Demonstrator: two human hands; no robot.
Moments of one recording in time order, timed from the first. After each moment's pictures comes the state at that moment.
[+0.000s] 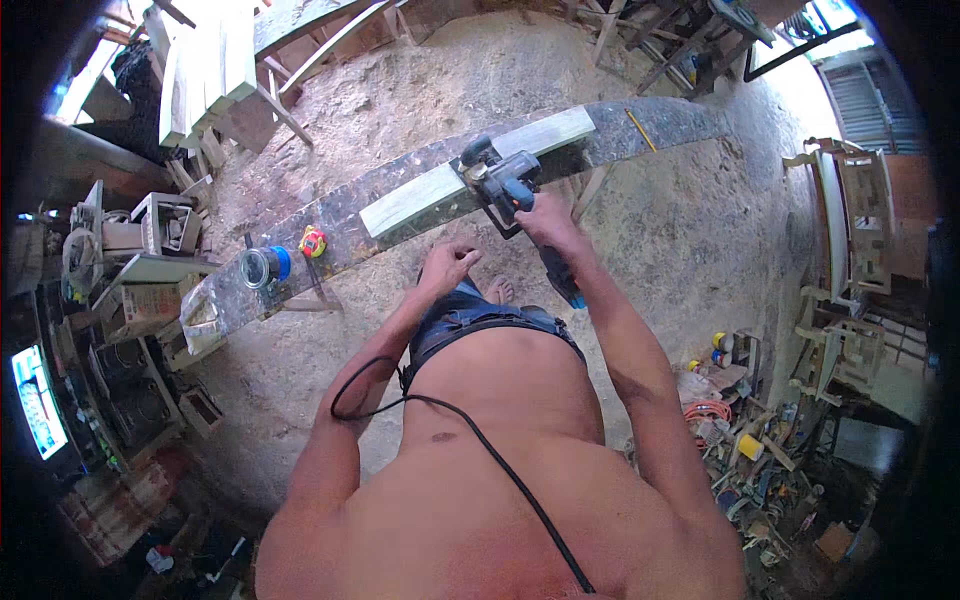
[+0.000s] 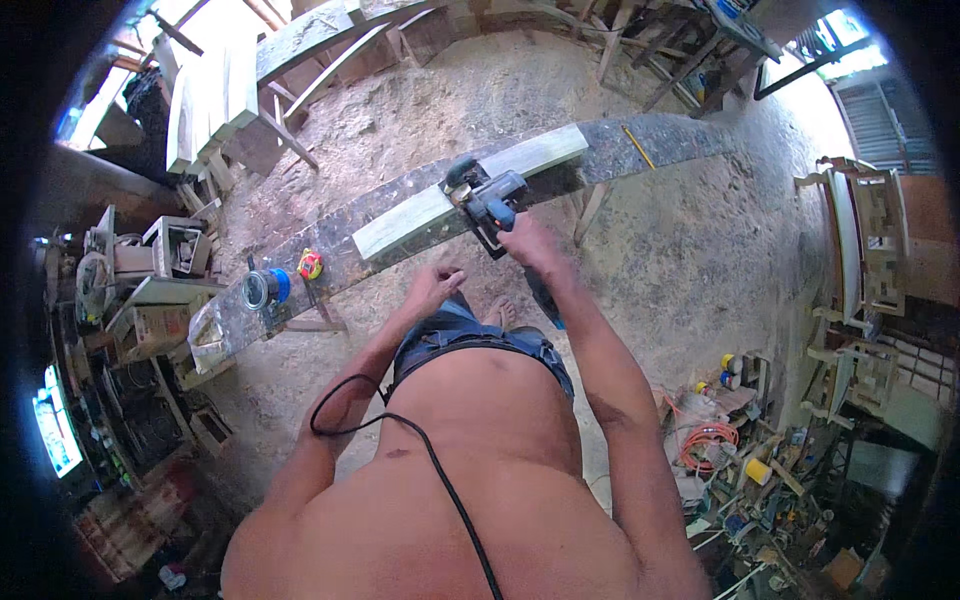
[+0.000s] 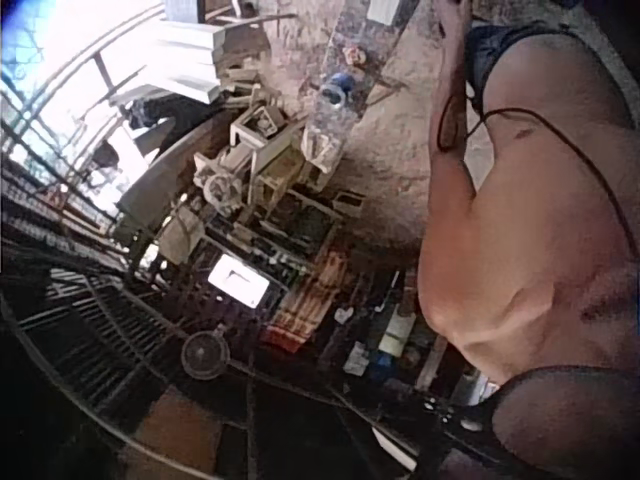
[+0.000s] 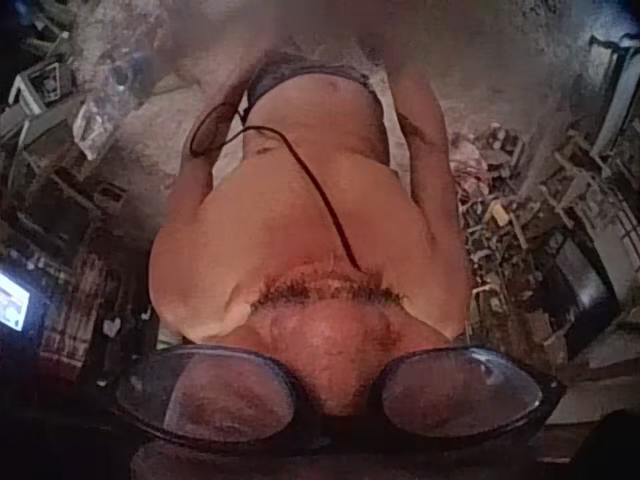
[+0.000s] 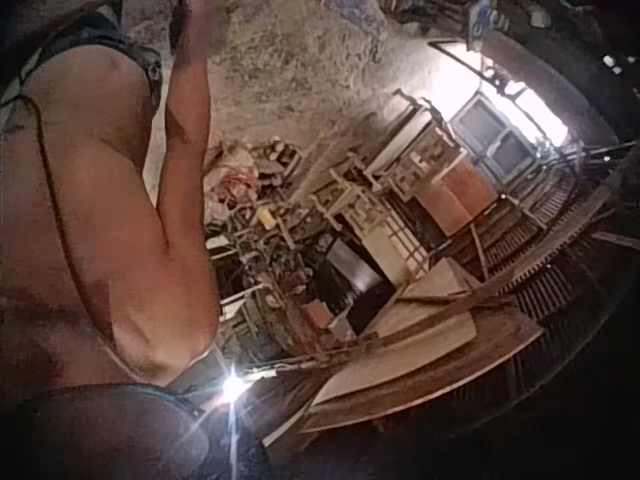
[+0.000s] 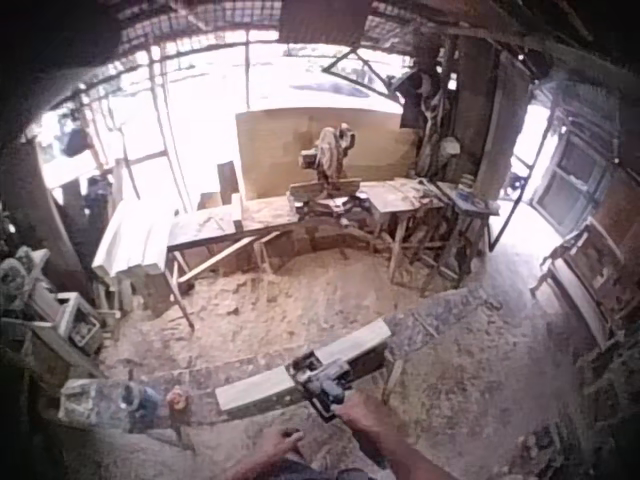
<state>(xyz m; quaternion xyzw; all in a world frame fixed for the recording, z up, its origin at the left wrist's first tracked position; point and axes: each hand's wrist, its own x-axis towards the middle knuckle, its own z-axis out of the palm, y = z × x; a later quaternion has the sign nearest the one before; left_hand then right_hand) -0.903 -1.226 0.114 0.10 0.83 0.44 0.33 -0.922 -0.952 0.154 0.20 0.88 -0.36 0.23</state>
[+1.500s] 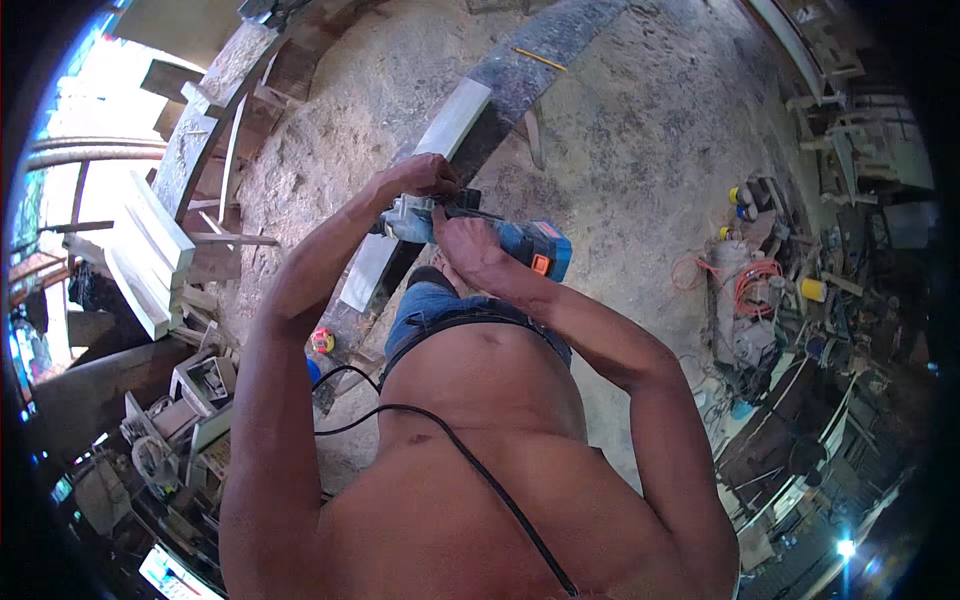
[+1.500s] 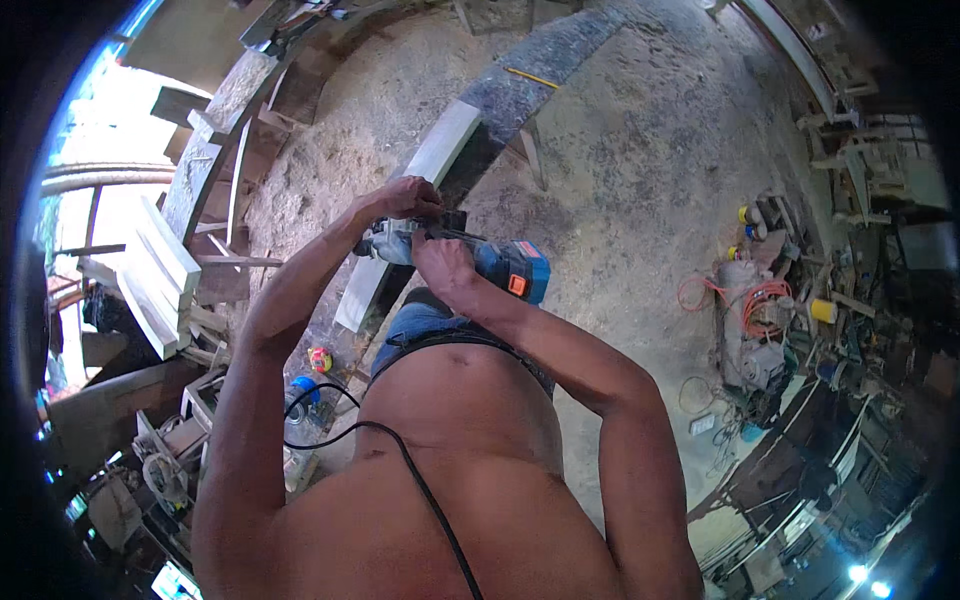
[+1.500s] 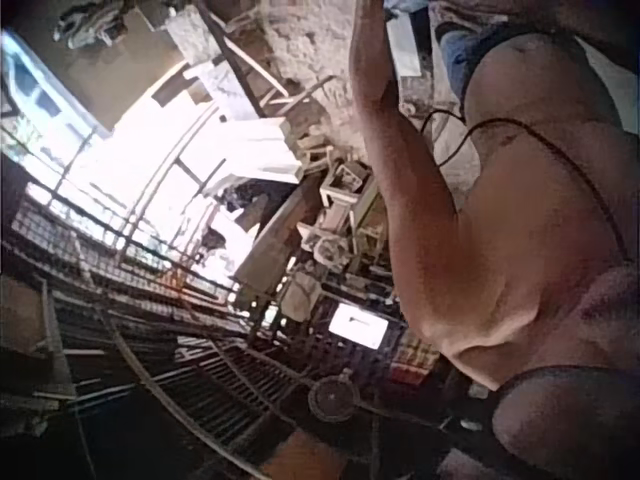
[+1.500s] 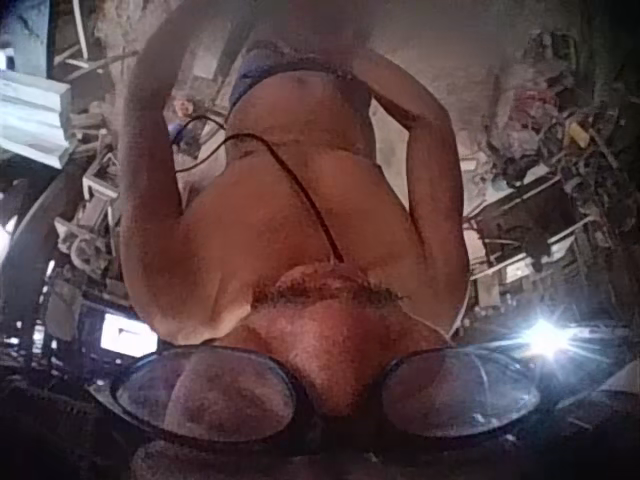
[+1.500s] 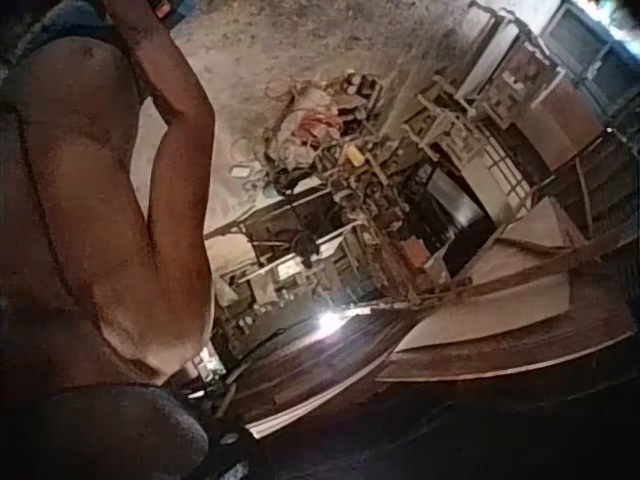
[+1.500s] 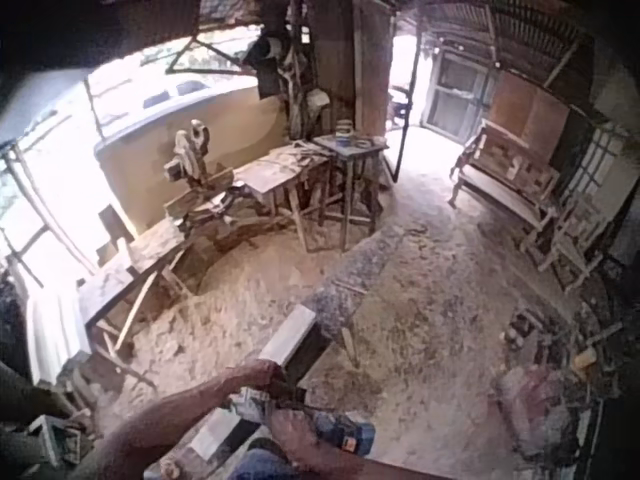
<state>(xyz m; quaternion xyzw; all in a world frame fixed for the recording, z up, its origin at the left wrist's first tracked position) -1.147 -1.042 0.145 0.59 0.66 0.06 0.46 -0.923 -1.036 0.206 0.16 0.95 -0.21 0.15</state>
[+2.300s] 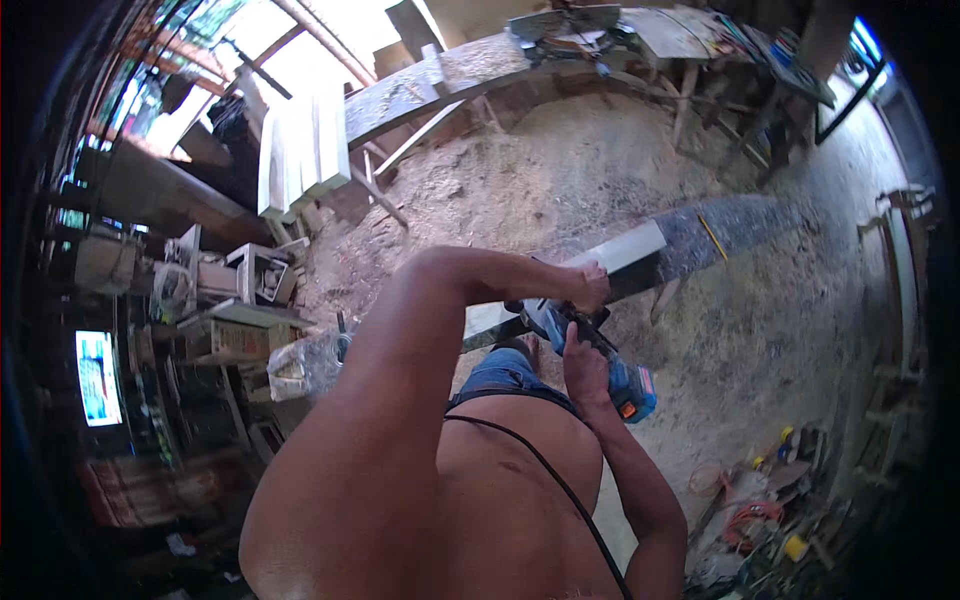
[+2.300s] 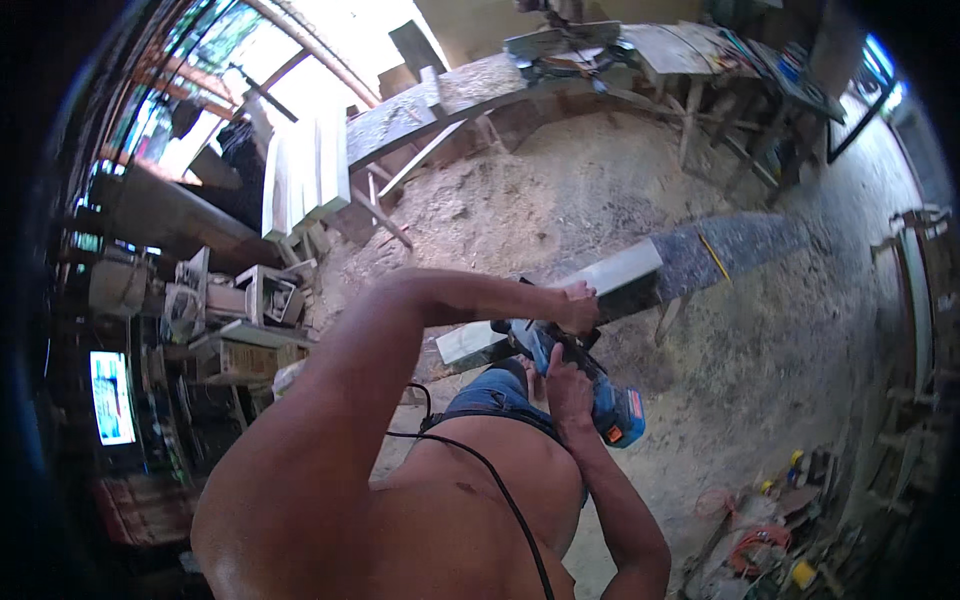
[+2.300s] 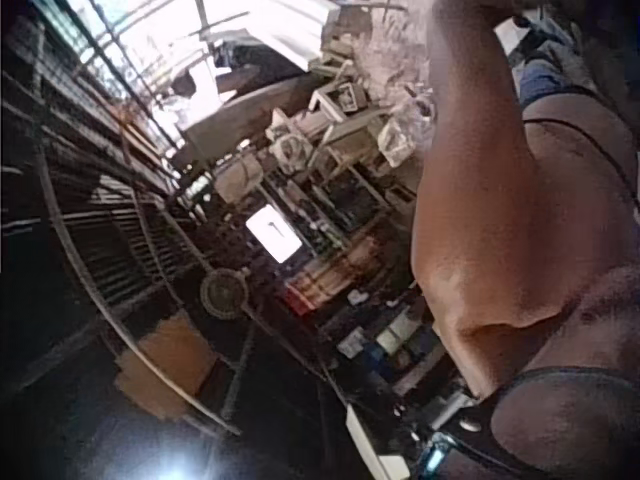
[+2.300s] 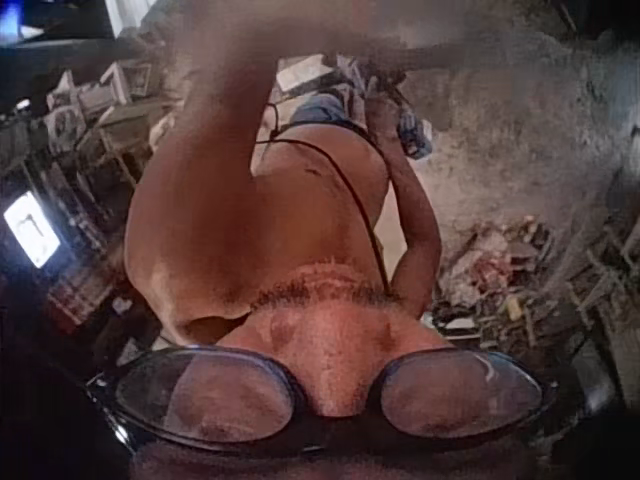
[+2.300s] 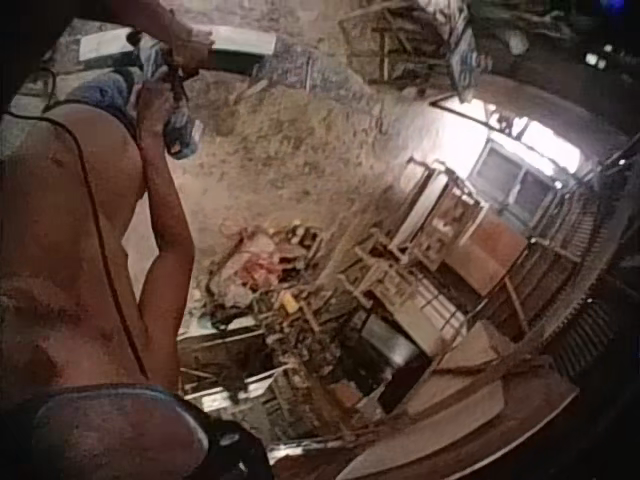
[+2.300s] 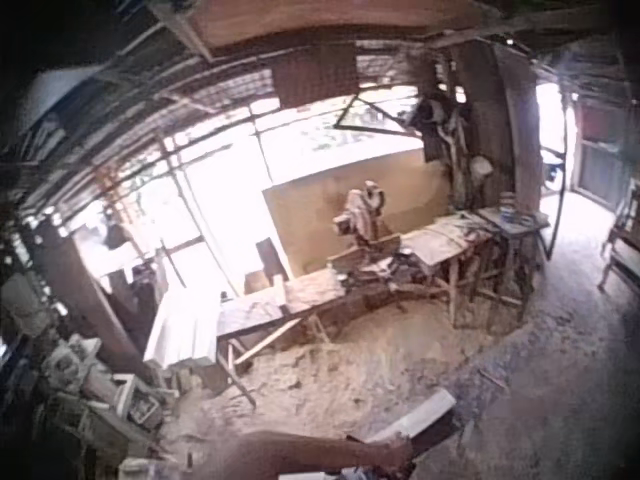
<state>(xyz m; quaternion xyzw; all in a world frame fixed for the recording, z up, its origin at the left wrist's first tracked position) -1.099 -1.020 0.101 0.71 0.65 -0.19 0.20 -0.887 -1.029 0.190 0.07 0.98 -0.11 0.12</state>
